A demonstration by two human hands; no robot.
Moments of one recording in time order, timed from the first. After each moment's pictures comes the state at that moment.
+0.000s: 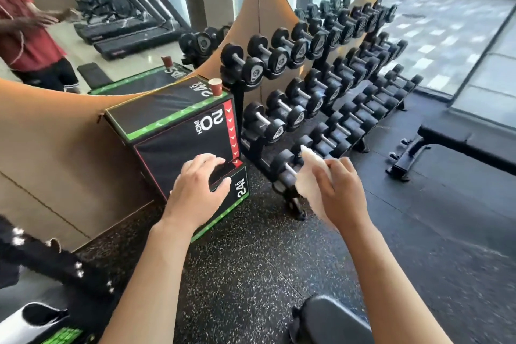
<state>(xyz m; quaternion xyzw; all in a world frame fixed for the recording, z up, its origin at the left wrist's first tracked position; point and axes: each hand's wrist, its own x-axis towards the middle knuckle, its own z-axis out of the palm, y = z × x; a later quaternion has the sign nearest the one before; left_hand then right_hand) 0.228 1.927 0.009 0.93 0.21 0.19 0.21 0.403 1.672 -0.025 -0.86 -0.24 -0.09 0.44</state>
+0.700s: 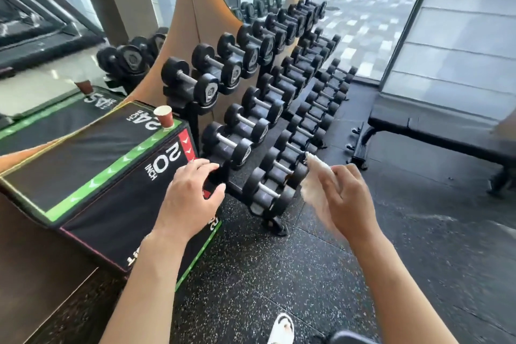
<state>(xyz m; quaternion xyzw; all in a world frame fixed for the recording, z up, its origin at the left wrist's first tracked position) 0.430 2.099 0.000 0.95 0.07 0.17 0.25 0.519 1.785 -0.019 -0.89 -0.12 -0.15 0.42</state>
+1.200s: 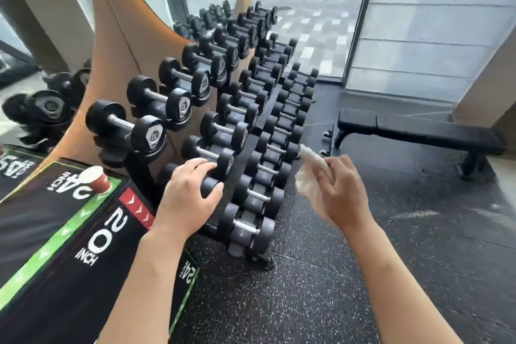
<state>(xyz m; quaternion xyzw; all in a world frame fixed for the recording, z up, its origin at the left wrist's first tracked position) 0.696 2.068 0.015 0.96 -0.01 0.16 0.25 0.739 1.752 -0.007 -0.89 -0.05 -0.19 0.41</state>
